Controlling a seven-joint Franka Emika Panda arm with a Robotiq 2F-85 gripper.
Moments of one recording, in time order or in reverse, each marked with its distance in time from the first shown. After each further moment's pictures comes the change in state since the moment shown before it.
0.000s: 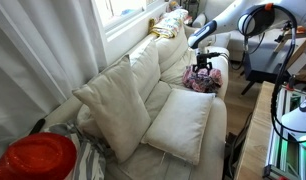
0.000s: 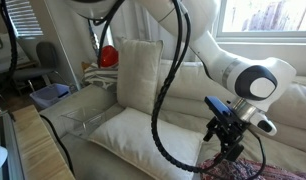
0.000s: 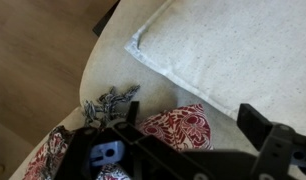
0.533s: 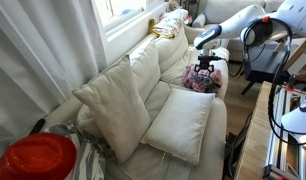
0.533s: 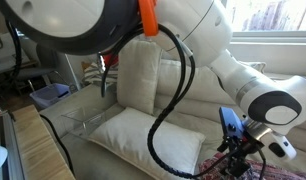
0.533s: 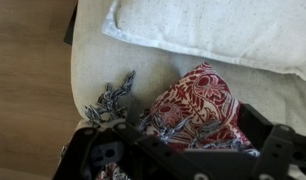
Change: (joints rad) arm -0.103 0.152 0.014 0.205 0.093 0.027 0.255
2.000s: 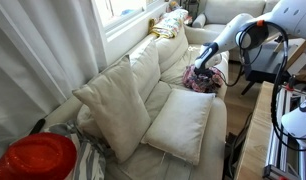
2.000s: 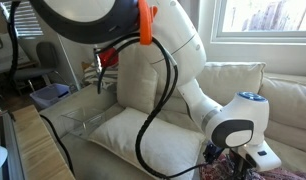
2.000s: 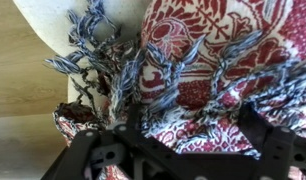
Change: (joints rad) arm 0.115 -0.003 -0.081 -0.319 -0.151 0.765 0.432
